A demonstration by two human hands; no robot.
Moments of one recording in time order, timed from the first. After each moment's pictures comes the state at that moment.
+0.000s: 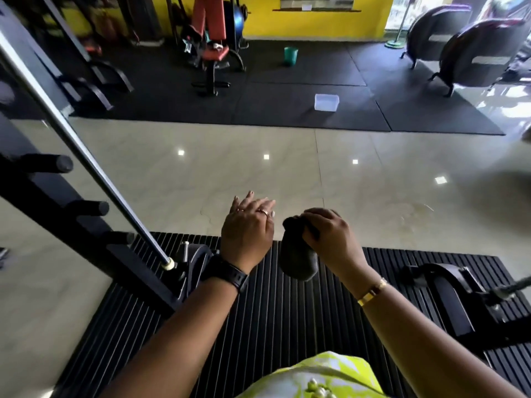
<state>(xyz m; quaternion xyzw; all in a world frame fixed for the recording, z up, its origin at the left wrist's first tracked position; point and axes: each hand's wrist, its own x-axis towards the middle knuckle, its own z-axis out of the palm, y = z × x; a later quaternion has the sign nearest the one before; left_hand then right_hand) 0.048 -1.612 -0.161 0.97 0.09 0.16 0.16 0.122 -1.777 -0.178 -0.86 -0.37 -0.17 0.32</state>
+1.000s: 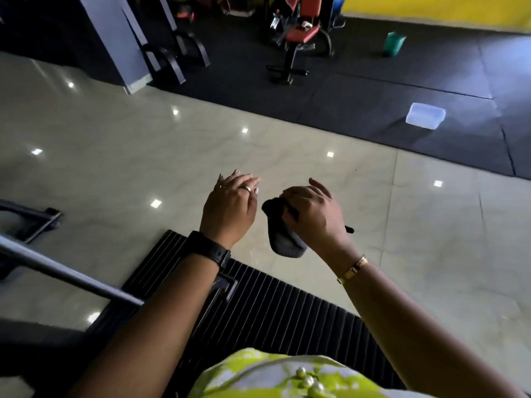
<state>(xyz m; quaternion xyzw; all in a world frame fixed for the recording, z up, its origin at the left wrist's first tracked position) 0.364 -1.367 -0.166 0.94 0.26 0.20 0.12 0.486 -1.499 -0.175 -0.75 -0.55 -0.21 0.30</state>
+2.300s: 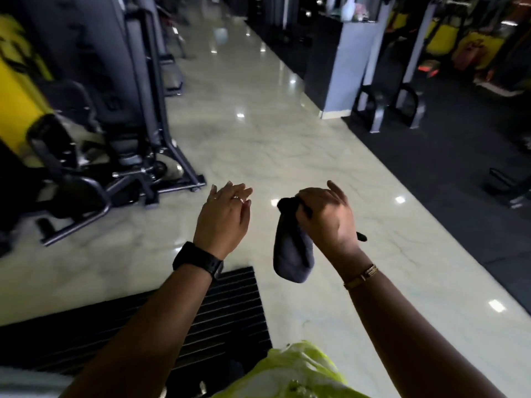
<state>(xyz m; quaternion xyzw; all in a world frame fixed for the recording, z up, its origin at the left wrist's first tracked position) 0.329 -0.973 -0.163 0.73 0.62 0.27 -0.03 0.534 -0.957 -0.148 -0.49 -0.76 -0.12 0.40</state>
